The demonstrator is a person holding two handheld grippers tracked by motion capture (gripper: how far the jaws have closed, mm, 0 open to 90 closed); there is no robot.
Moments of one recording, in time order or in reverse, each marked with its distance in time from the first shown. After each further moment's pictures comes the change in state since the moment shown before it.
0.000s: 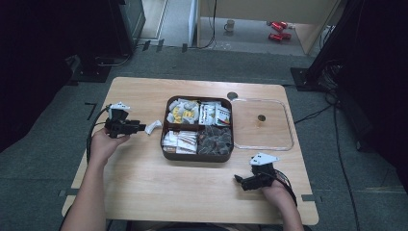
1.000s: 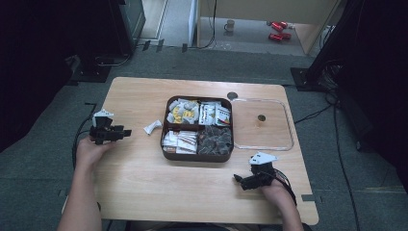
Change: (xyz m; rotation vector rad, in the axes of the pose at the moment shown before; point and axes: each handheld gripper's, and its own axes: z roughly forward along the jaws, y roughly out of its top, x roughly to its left) left arm 0.039 -0.043 -0.011 0.005 0.082 -0.071; right arm 0.000 0.002 0.002 0.000 0.005 -0.004
